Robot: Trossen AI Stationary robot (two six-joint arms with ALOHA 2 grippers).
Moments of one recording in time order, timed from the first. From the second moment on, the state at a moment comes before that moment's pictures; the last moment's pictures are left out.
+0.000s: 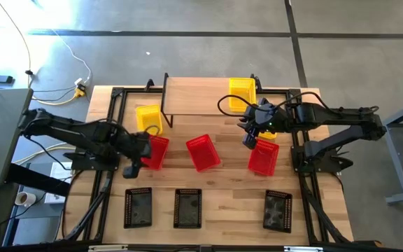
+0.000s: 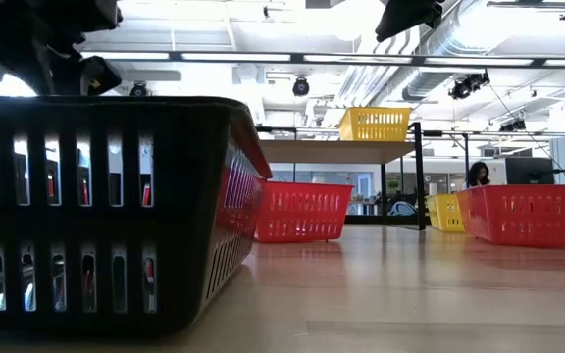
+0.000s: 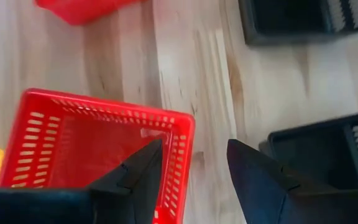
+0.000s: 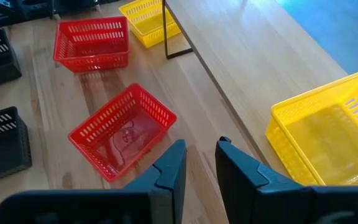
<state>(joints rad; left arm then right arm) -0.05 0.93 0.74 -0.88 0.08 -0.08 0.02 1.21 1.29 -0.85 0.34 0.26</state>
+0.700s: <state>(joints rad) -0.11 1.30 0.74 -0.87 0.01 -0.06 0.02 1.21 1.29 -0.85 0.34 0.26</state>
